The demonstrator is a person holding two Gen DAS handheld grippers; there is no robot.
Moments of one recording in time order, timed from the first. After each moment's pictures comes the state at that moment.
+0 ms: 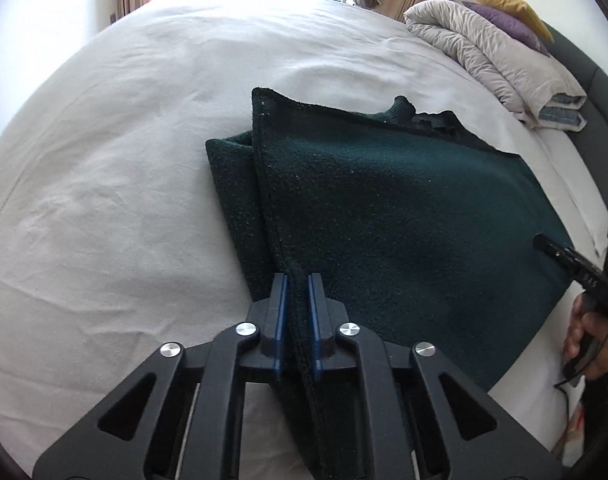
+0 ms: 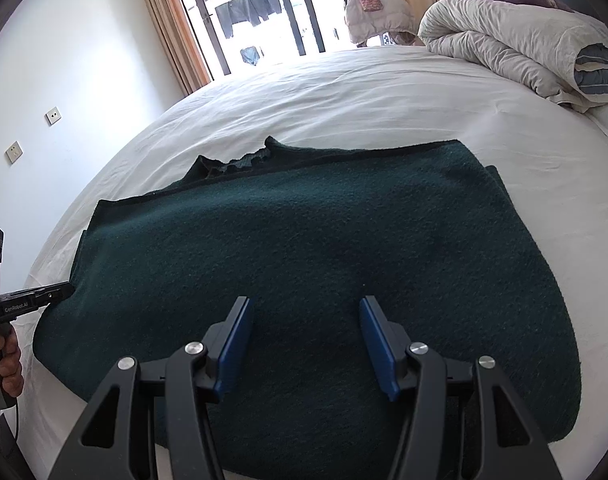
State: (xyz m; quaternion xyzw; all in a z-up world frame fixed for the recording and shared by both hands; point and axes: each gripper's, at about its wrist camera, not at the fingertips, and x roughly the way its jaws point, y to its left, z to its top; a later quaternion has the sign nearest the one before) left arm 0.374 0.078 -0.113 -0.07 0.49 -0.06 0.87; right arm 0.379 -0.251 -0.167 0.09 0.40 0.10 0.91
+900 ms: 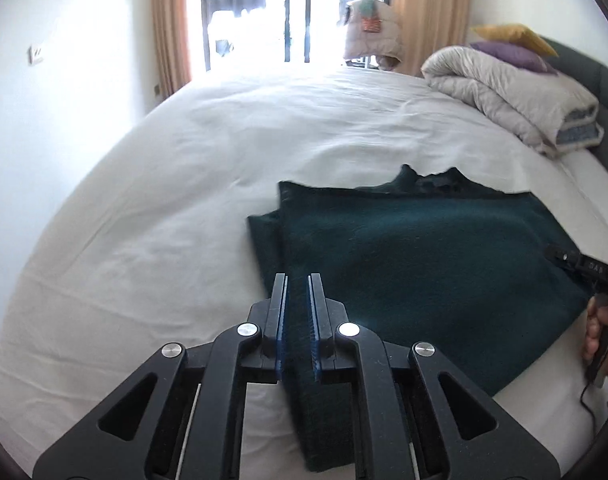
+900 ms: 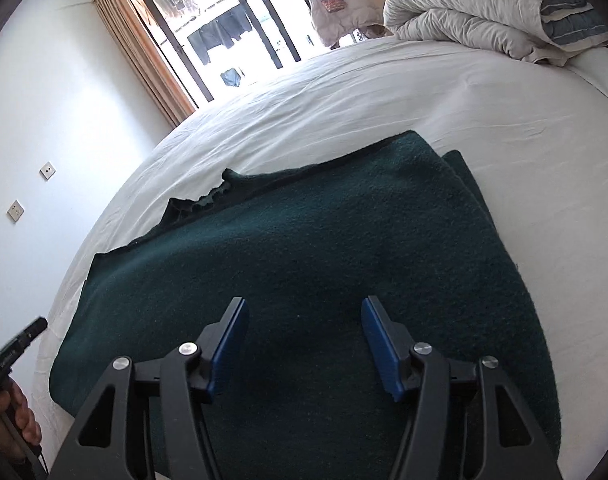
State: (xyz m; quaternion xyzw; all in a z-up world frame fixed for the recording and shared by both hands) left arm 0.326 0.044 -0.064 0.00 0.37 0.02 0.93; right arm 0.394 -0.302 -0.176 0.18 0.38 0.10 0.90
